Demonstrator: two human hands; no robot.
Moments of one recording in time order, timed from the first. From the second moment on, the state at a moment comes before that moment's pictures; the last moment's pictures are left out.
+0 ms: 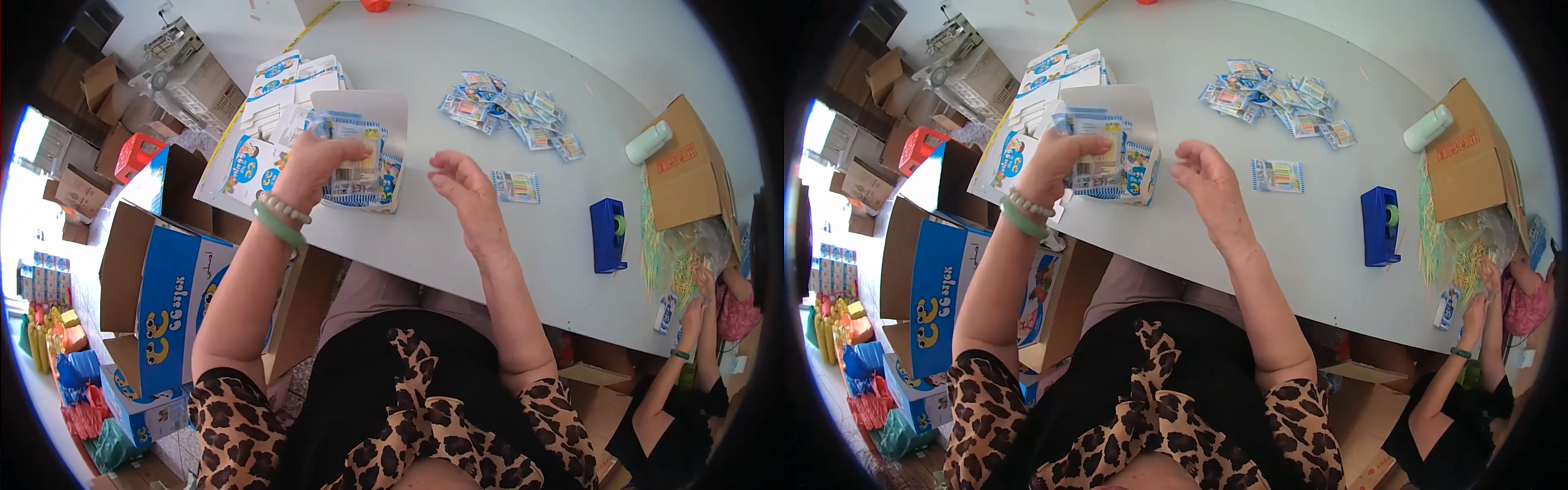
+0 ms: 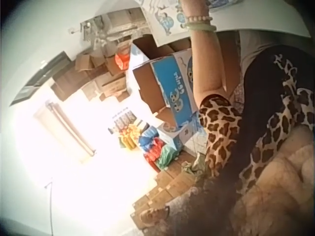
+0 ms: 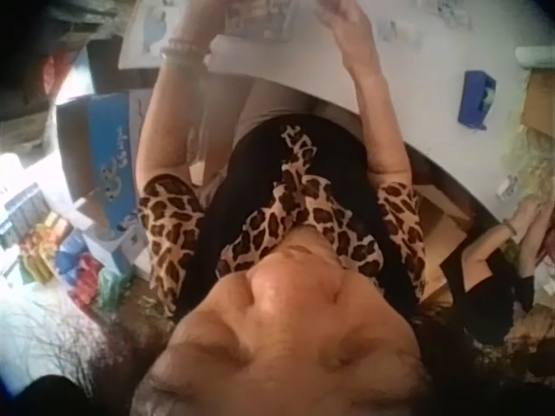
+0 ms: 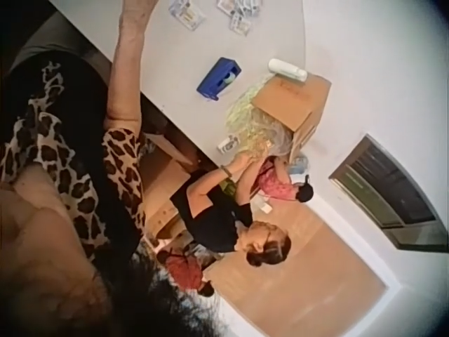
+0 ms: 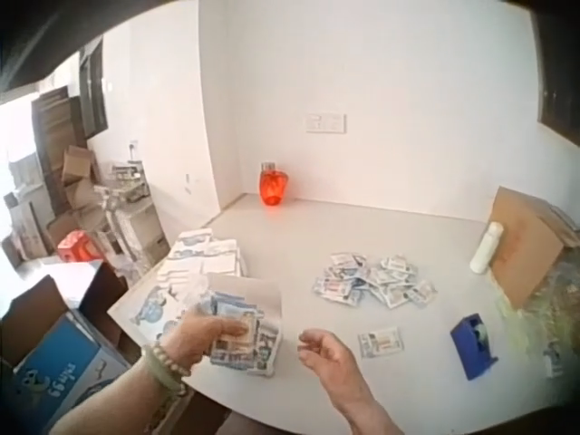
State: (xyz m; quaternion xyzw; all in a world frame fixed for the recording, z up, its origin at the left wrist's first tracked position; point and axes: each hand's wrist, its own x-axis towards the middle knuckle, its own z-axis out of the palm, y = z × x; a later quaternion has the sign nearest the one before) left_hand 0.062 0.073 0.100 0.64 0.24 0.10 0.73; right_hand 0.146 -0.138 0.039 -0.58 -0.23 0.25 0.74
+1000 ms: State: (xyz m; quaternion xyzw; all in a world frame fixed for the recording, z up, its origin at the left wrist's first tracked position) left_hand 0.056 0.071 0.034 0.98 0.14 0.13 0.07; right_hand 0.117 -0.068 0.028 -0.79 -0.55 -0.09 0.25
